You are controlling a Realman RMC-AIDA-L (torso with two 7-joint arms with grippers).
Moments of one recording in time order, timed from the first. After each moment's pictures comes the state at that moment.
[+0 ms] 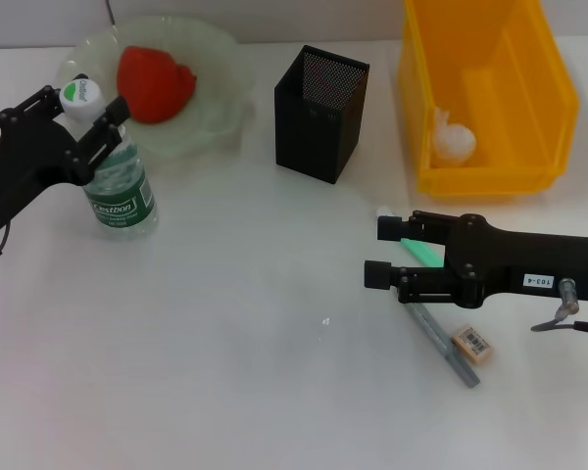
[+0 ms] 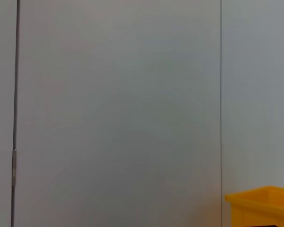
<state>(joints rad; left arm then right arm) -0.37 -2.07 0.83 0.39 1.24 1.33 -0.76 0.36 2.06 -1.14 -0.68 -1.56 -1.57 1.51</state>
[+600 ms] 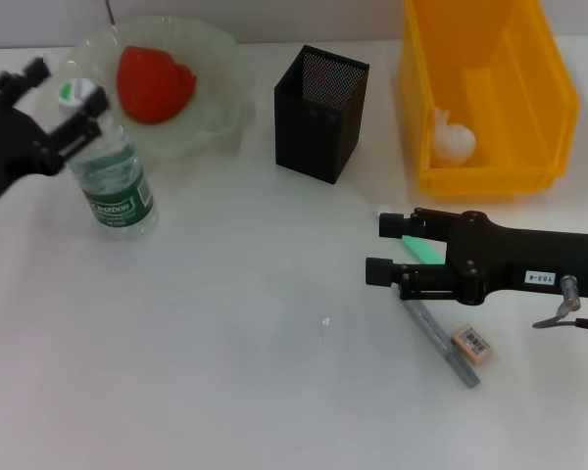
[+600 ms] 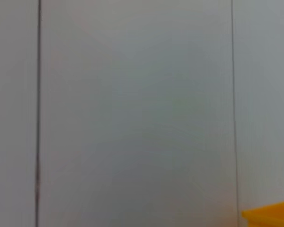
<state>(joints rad) -0.33 -2.07 0.82 0.42 1.18 1.36 -0.75 0.37 2.06 -1.13 -0.67 -1.57 -1.57 1.51</state>
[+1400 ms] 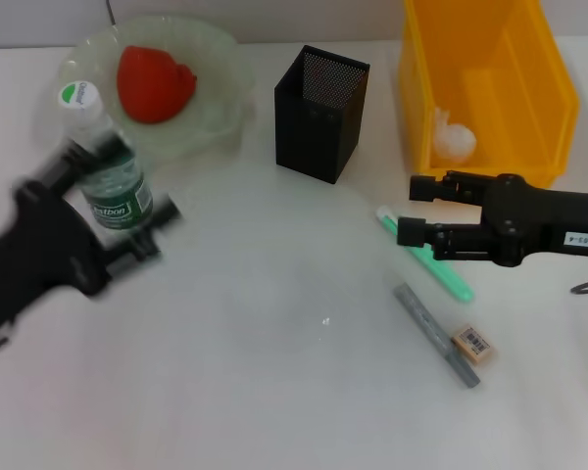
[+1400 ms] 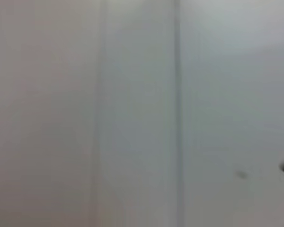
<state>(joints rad) -0.23 -2.06 0.95 0.42 1.27 1.75 -0.74 0.35 2.03 -1.08 -0.80 -1.58 -1.61 1.62</state>
